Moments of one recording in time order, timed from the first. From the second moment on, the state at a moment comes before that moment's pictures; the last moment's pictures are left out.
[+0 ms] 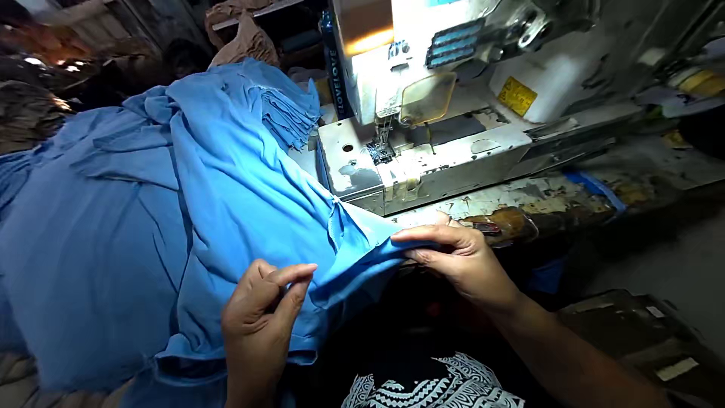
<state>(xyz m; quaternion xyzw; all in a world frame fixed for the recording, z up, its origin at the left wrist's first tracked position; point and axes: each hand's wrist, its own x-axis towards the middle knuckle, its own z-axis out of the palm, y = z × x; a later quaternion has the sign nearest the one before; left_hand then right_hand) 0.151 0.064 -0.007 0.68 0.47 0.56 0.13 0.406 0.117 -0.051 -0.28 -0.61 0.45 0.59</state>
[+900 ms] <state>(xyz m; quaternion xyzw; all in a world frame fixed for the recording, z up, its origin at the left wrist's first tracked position) 0.147 0.056 -0.036 0.65 0.51 0.53 0.18 0.398 0.117 -0.062 -0.23 -0.56 0.61 0.52</state>
